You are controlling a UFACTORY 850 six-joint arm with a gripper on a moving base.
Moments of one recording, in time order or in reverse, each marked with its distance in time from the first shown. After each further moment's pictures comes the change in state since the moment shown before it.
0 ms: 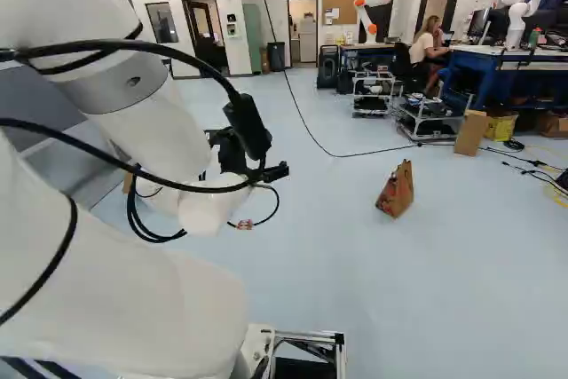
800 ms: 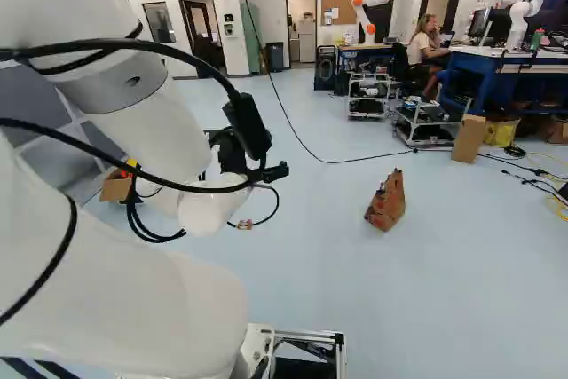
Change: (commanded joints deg) arm 0.0 0.0 0.0 0.0 0.0 0.0
